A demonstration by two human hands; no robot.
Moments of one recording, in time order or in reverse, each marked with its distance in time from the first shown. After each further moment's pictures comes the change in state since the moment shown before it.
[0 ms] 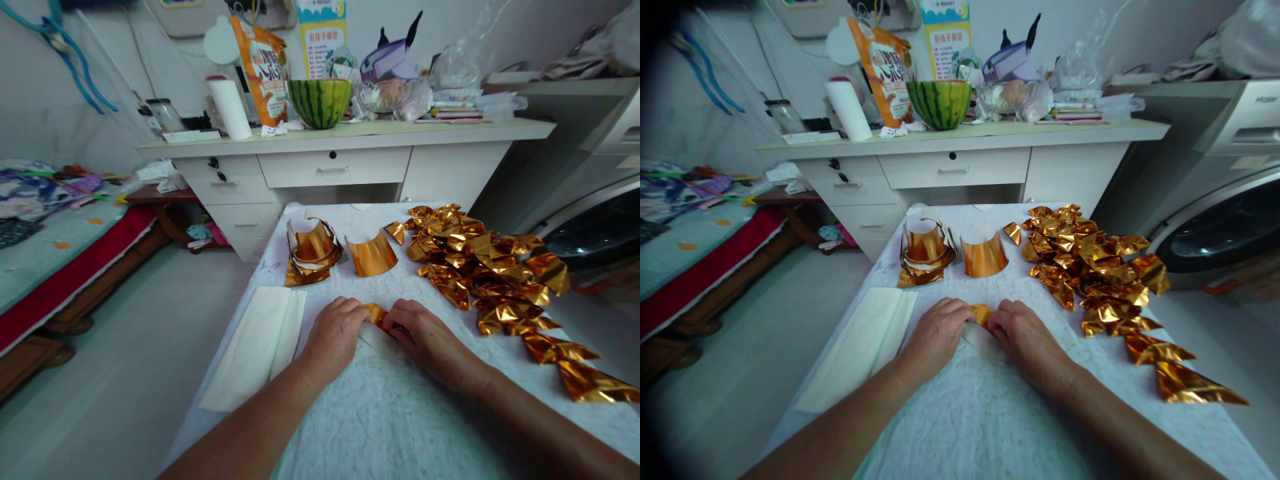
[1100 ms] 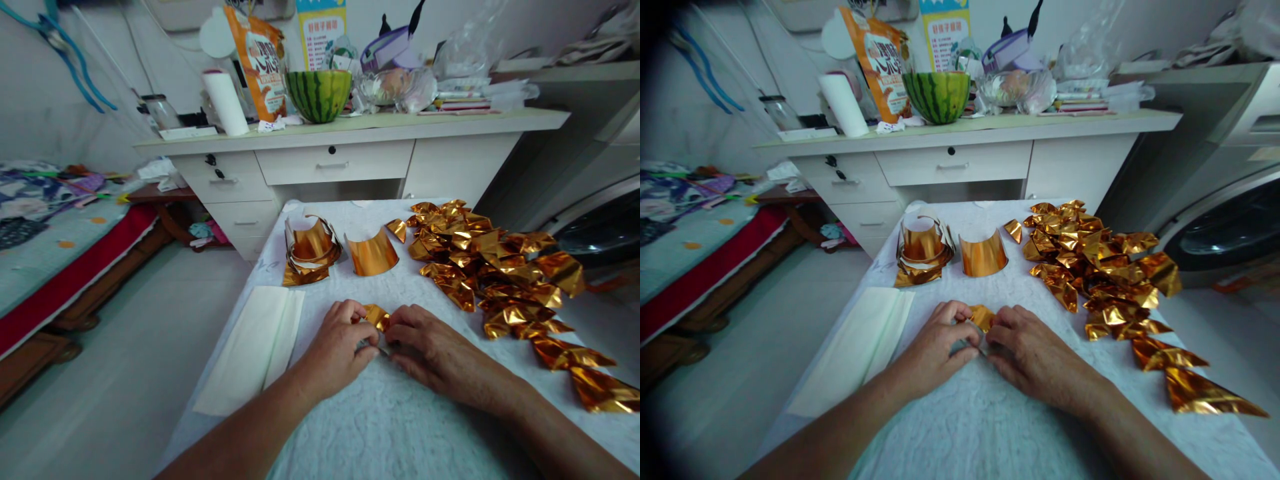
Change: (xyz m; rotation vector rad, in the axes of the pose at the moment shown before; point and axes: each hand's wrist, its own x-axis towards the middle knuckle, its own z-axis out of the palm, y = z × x) left_hand -0.010 0.014 -0.007 -0.253 -0.061 -0.083; right_hand -0.016 0.001 -0.019 0.016 -0.185 -0.194
